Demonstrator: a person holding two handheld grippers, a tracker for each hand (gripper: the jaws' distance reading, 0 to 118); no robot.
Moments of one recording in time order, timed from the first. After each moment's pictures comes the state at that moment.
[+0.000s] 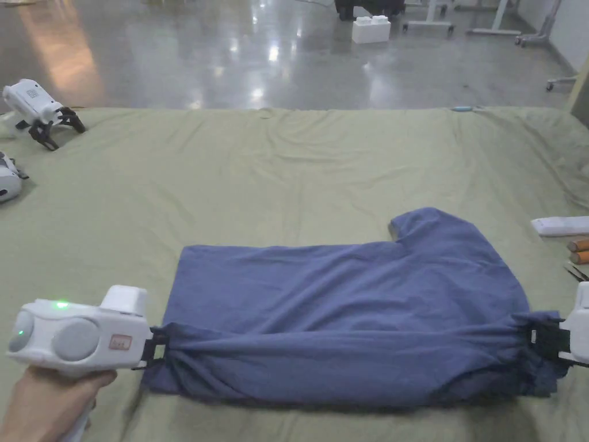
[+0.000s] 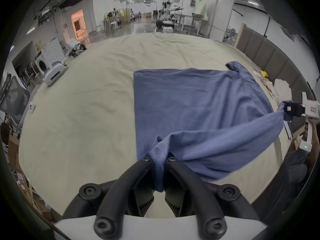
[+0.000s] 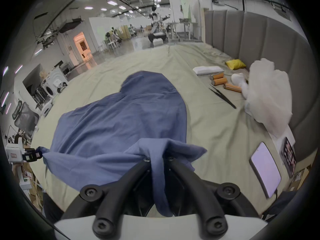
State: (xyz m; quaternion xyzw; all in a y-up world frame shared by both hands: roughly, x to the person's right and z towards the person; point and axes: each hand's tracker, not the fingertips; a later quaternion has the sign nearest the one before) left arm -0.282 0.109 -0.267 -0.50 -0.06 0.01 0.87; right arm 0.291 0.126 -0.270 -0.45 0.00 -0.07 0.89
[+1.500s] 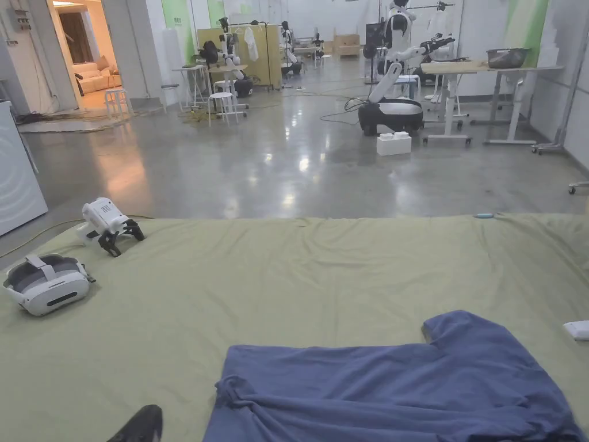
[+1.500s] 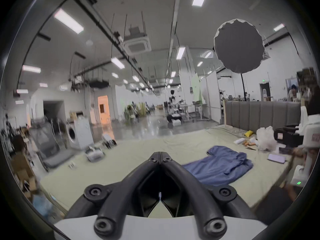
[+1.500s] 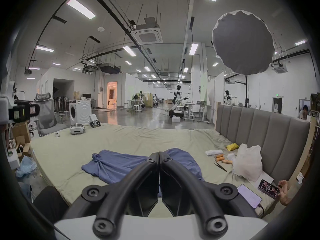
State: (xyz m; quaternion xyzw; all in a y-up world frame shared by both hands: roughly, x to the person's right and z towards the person) left arm -0.202 0.269 0.022 -0.05 -0.01 -0.05 1.00; right arm 0.168 0.221 -0.004 -0.07 0.06 0.03 1.00
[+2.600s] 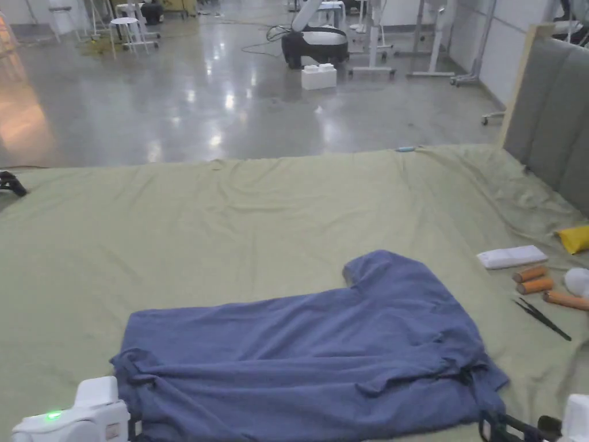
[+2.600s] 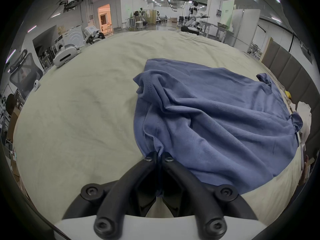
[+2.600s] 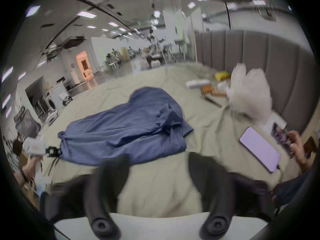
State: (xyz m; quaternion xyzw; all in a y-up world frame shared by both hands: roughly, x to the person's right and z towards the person) left arm -0.258 0.028 -0.289 -0.46 0.04 0.05 0.89; right arm 0.283 0.108 -0.170 -0.36 -0.02 -0.11 0.93
